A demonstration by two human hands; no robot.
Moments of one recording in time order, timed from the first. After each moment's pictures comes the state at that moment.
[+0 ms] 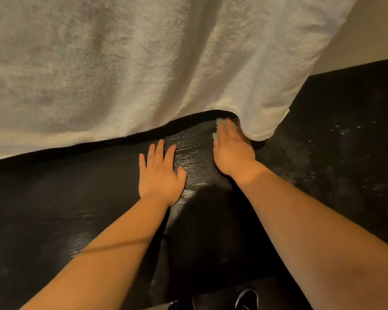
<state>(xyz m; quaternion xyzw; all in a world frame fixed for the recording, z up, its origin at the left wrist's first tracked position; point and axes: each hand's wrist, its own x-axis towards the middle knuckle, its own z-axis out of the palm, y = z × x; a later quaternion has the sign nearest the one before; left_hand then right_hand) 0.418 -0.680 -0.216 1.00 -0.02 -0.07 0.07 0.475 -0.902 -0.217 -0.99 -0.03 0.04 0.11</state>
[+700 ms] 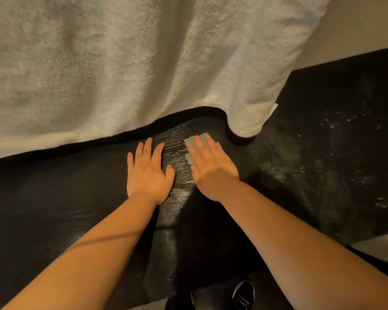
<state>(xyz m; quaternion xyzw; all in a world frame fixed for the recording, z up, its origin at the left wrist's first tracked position) 0.419 -0.680 -0.216 1.00 -0.02 -0.05 0.07 0.423 -0.881 -0.222 -0.98 -0.14 0.09 0.08</state>
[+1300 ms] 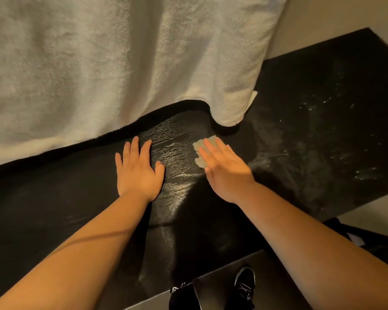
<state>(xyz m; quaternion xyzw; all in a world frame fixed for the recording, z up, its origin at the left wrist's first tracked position) 0.418 -0.679 -0.212 1.00 -0.02 -0.06 0.08 0.372 -0.935 -0.205 -0.98 -0.11 0.07 0.15</state>
